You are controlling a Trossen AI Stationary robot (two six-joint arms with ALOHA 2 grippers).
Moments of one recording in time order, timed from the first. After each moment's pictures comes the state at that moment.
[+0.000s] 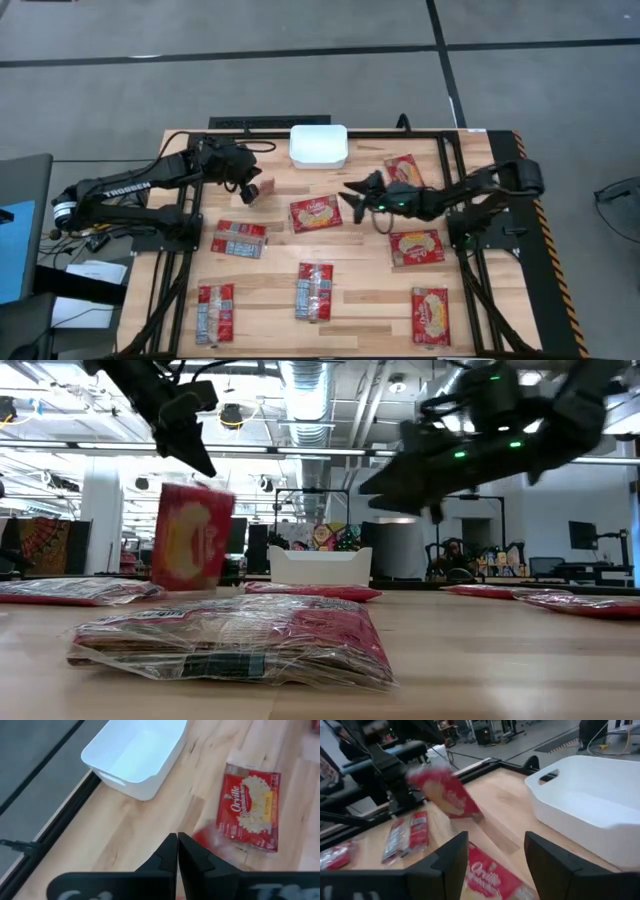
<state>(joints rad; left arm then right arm) 0.39 0.96 0.82 -0.50 -0.16 0.00 -0.09 1.59 0.50 0.92 0.31 0.35</state>
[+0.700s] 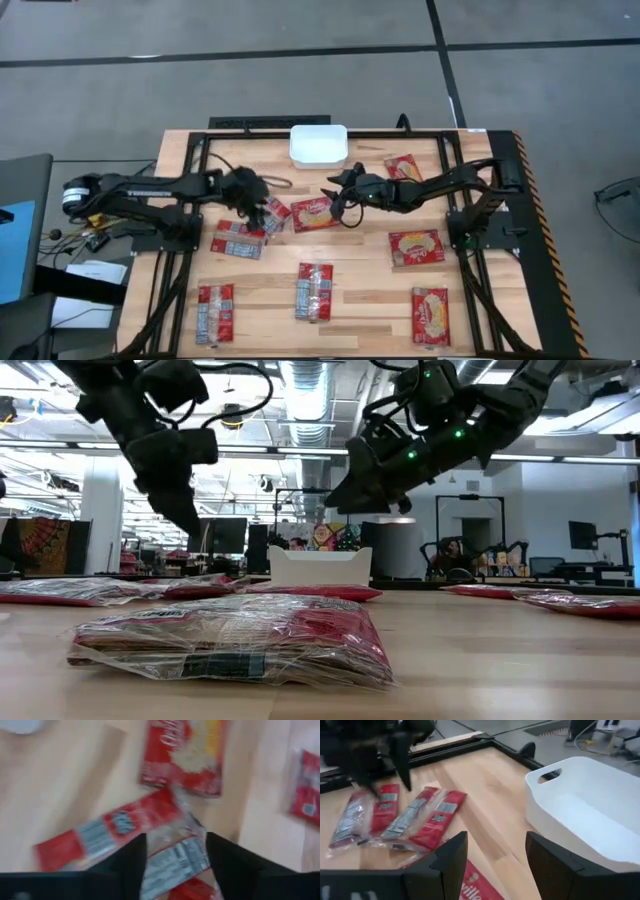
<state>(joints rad) 0.20 1.12 0.58 -0.28 0.02 -0.18 -0.11 1.67 0.77 0.55 0.33 0.21</state>
